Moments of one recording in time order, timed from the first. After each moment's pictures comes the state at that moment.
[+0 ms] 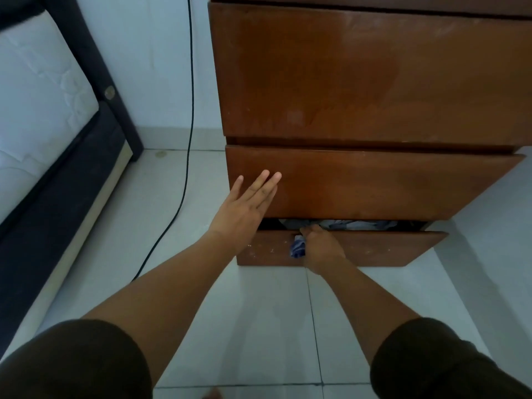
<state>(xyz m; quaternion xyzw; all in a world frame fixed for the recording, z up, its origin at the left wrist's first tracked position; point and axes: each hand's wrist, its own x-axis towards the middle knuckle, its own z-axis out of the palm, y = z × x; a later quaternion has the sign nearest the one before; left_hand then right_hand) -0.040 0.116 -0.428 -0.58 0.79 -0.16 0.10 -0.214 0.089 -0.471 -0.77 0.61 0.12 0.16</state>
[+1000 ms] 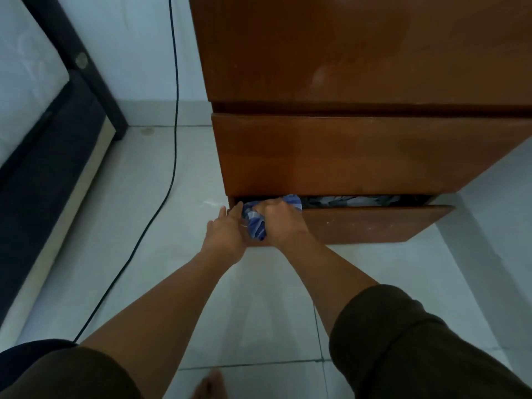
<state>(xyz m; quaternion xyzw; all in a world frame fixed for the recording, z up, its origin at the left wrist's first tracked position) -0.050 0.133 -0.489 -0.77 0.58 0.24 -0.01 -0.148 0.075 -0.497 -0.83 0.54 0.07 0.12</state>
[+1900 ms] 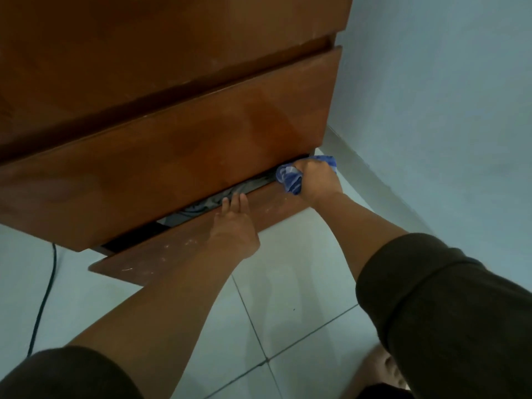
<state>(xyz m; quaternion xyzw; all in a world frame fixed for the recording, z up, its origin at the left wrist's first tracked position) -0.270 0.071 -0.502 -0.60 0.76 0.16 0.17 -0.444 0.037 -0.500 -0.59 0.78 -0.11 0.18</state>
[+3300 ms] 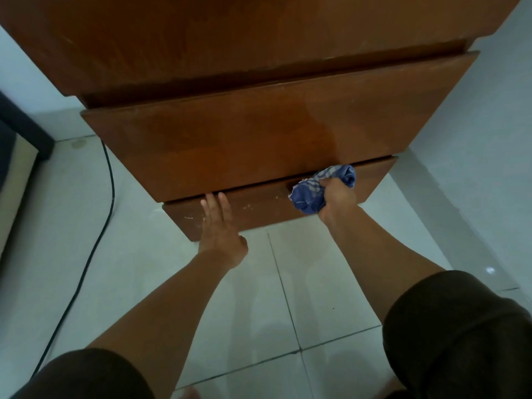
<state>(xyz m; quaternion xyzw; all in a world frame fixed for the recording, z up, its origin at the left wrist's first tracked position) -0.127 0.107 -0.535 -0.73 0.65 0.21 -0.01 -0.320 0.040 -0.507 -0.04 0.68 -0.47 0.56</state>
